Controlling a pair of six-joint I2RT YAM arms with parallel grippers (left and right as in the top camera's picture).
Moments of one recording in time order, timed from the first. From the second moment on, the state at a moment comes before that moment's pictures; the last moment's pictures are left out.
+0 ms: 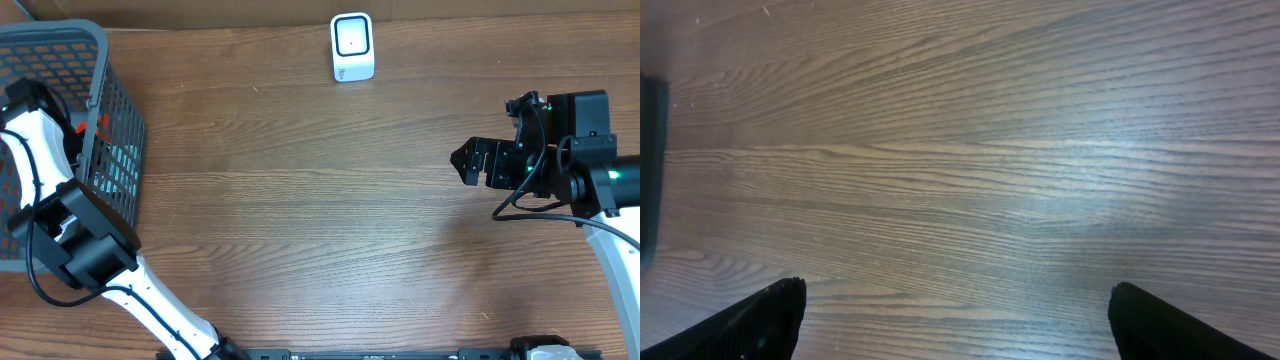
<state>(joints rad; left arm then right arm) 0.62 2.27 2.01 -1.19 -0.12 -0.18 0.08 1.28 1.25 -1.00 -0.34 0.20</state>
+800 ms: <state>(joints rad) 0.14 1.81 2.24 -1.45 0.07 -0.21 0.08 1.28 1.25 -0.97 -0.34 0.20</state>
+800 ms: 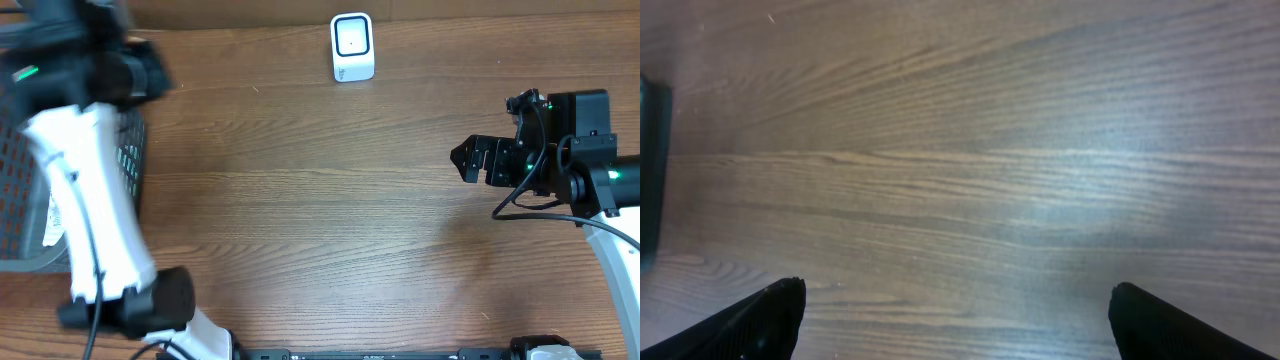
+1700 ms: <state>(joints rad) -0.15 1.91 1.92 -1.25 -0.11 -0.23 0.08 1.35 1.25 -0.96 -0.33 0.20</state>
